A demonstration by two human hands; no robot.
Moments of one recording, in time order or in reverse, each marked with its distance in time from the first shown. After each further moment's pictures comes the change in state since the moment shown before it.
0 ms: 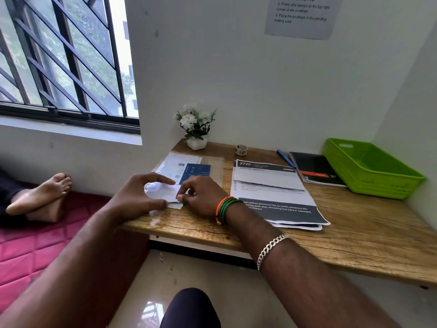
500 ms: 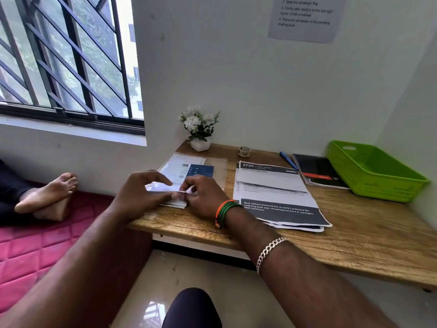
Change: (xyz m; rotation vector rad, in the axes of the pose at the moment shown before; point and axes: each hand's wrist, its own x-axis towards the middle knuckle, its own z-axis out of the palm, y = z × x) left_hand -0.008 0.012 0.002 0.043 0.175 0.034; right_hand -0.004 -0.007 0.006 0.082 0.087 0.017
